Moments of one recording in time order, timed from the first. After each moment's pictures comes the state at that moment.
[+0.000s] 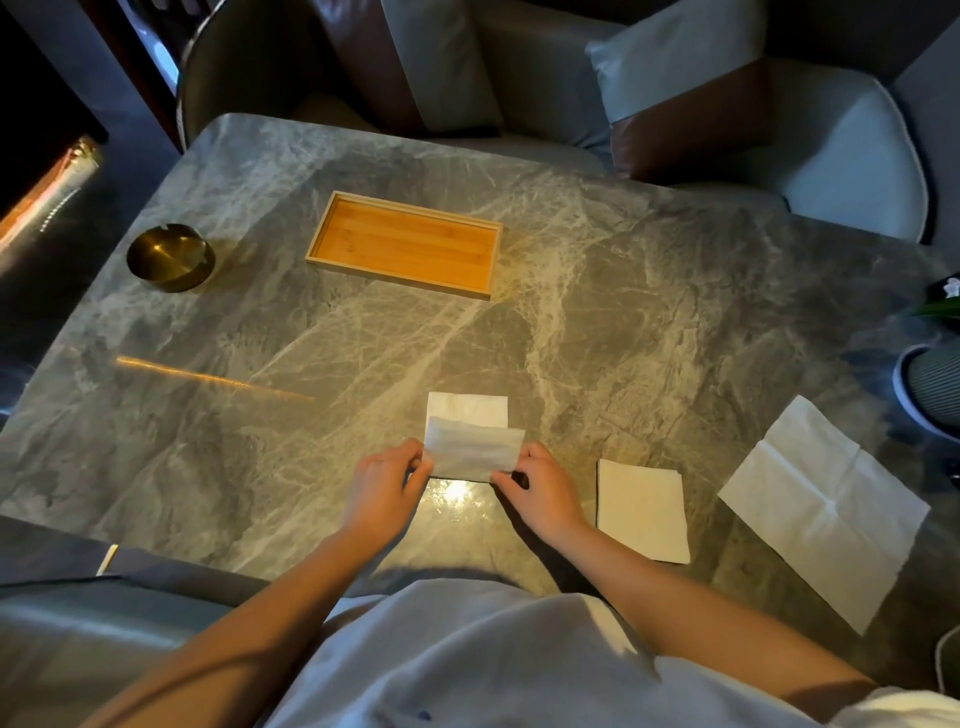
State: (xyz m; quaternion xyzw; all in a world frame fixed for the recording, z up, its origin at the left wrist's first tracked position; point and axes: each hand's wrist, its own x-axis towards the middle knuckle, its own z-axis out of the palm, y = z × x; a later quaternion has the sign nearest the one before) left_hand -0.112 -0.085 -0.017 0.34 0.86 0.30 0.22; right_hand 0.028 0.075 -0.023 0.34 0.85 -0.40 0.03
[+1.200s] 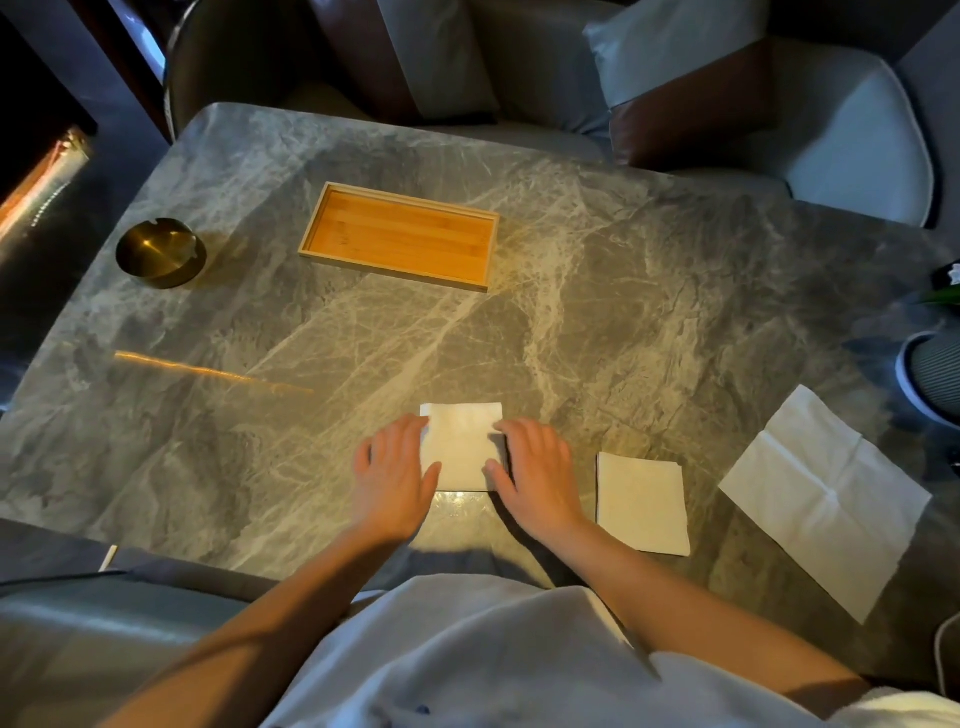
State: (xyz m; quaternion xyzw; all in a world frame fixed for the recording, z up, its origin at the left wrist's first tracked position) left_hand -0.102 -0.077 -0.033 0.39 0.90 0.17 0.11; right_hand 0.024 0.069 -0.016 0.27 0.94 -0.21 -0.05
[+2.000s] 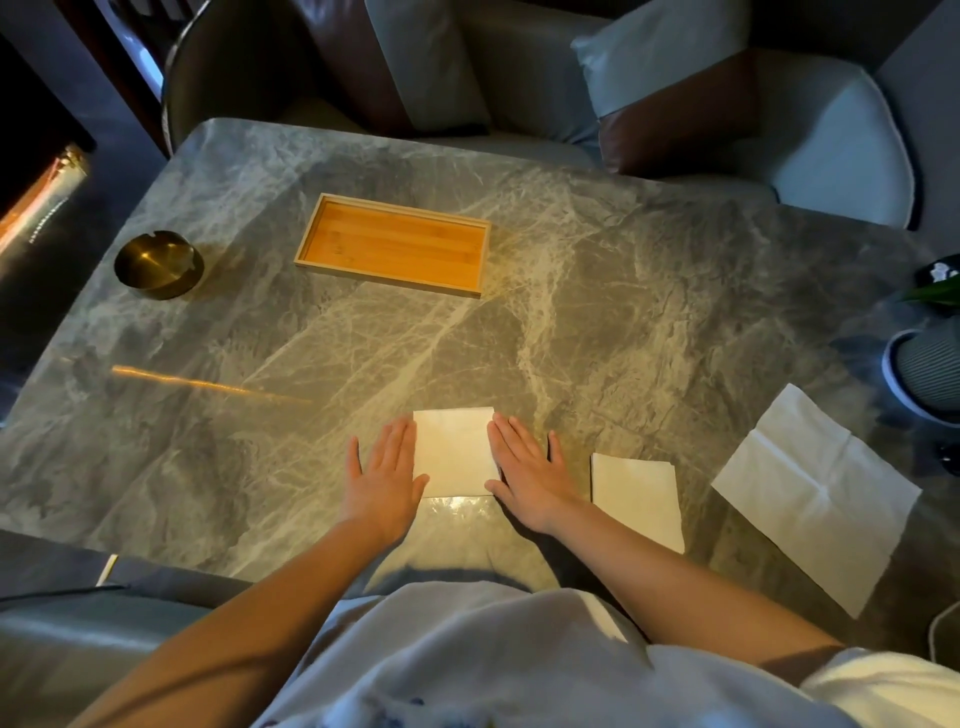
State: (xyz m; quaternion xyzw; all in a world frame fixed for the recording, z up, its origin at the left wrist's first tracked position) left_hand -0.110 -0.081 -0.033 0.42 0.89 -0.03 0.19; right_hand 0.024 0.089 -0.032 0.21 0.94 -0.18 0.21
